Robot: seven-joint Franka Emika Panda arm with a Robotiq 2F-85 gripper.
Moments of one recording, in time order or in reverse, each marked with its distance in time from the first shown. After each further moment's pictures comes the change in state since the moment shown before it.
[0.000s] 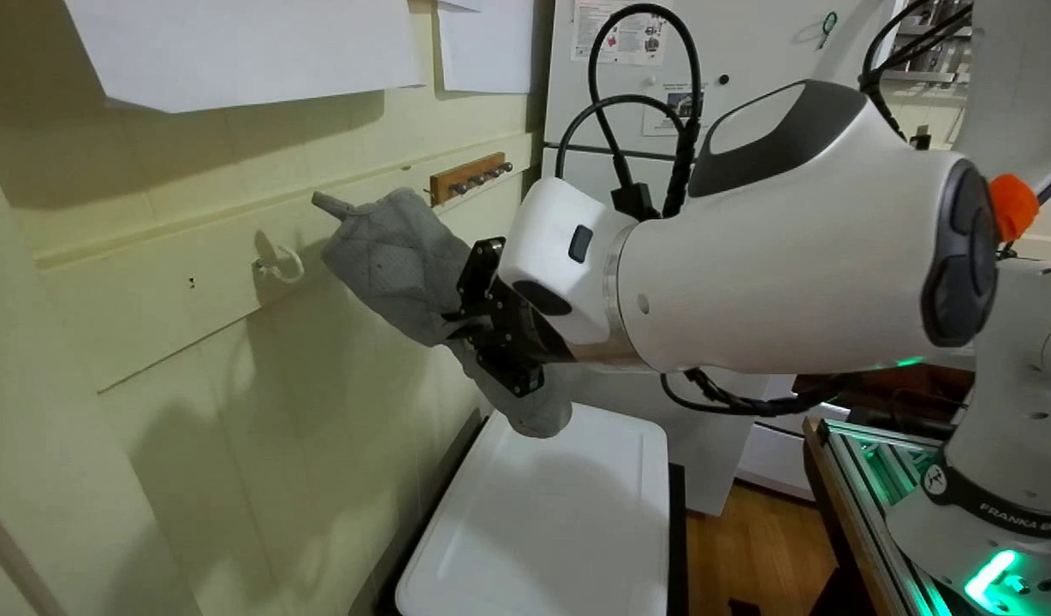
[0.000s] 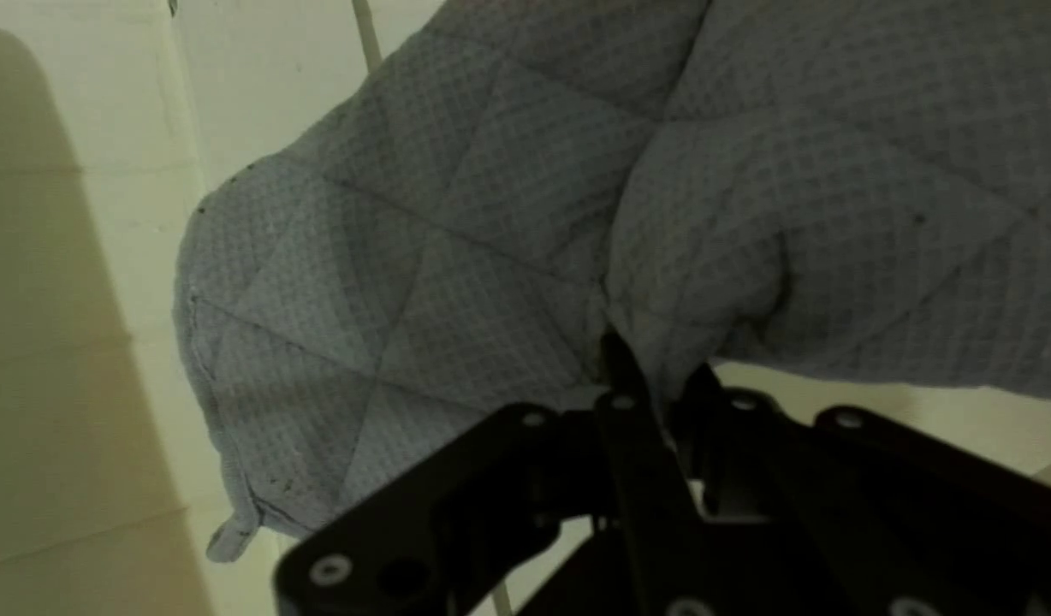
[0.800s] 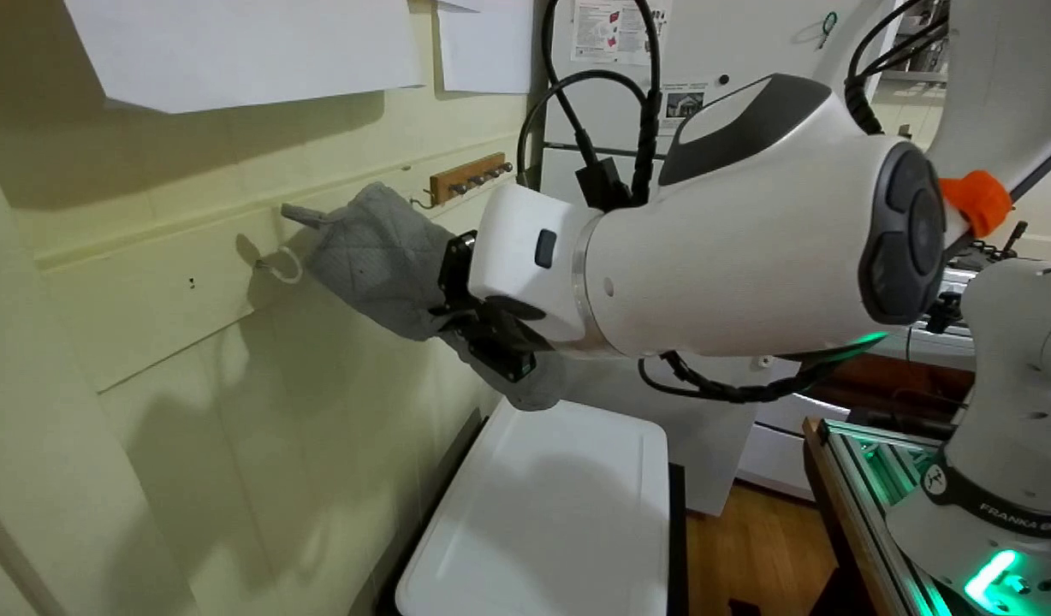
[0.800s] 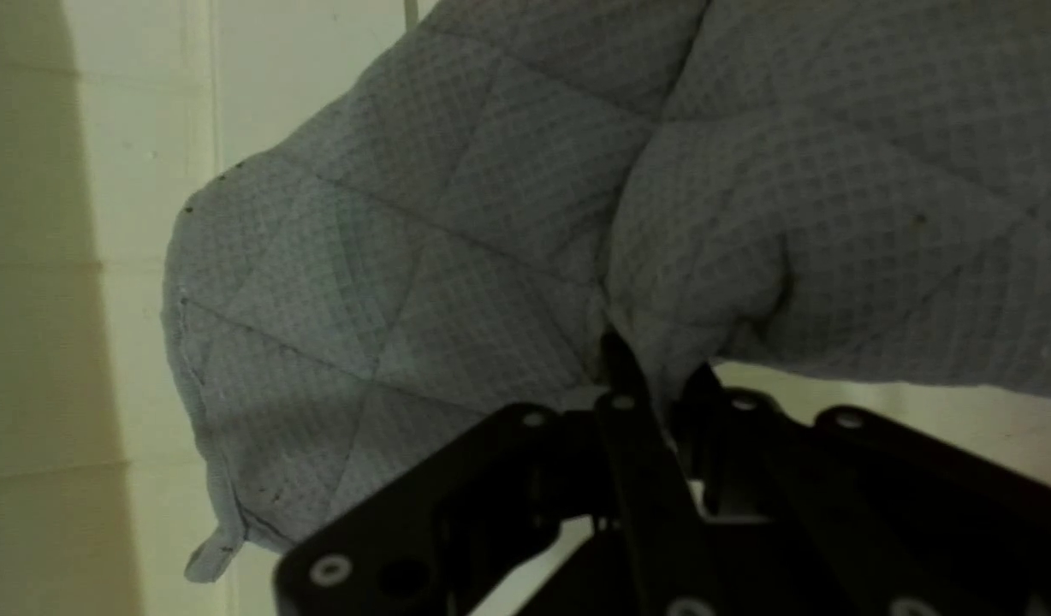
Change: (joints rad) arm -0.015 0.031 -0.006 0.045 0.010 0.000 -0.215
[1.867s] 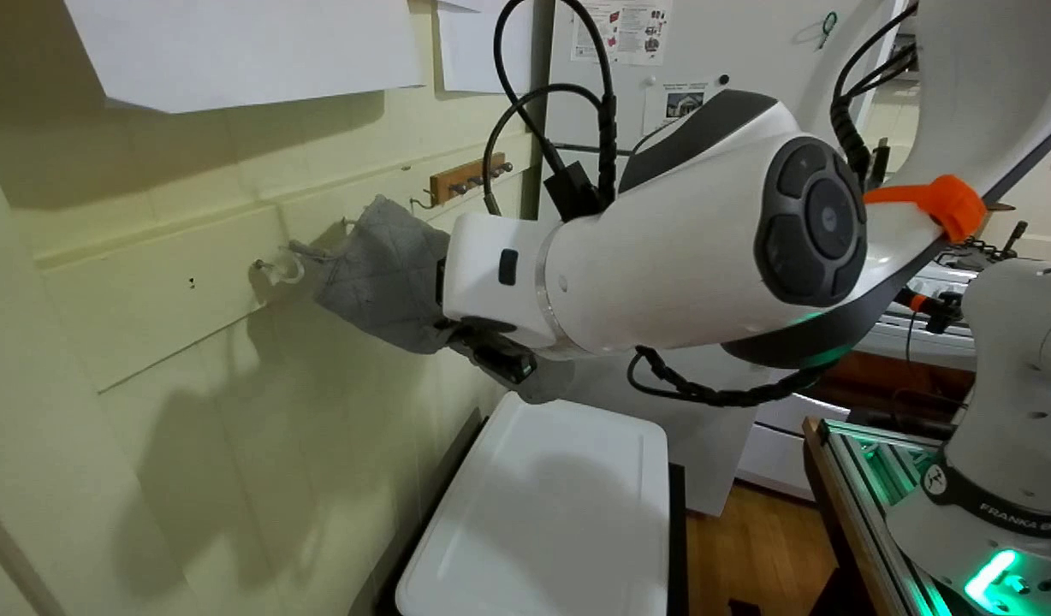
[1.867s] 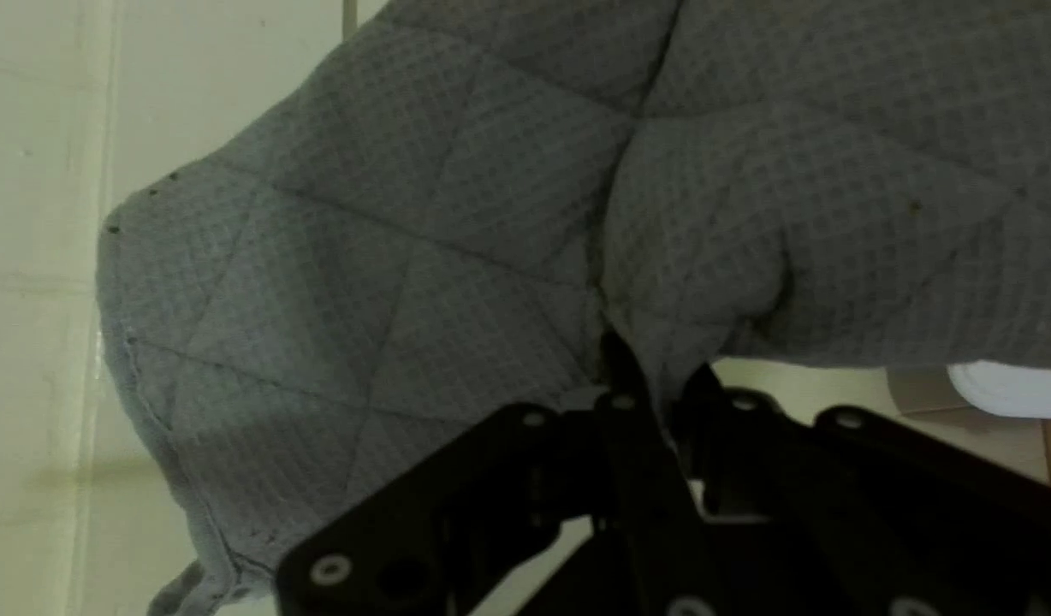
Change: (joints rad) arm -0.018 0.046 -0.008 0.035 0.104 -0.020 -0.180
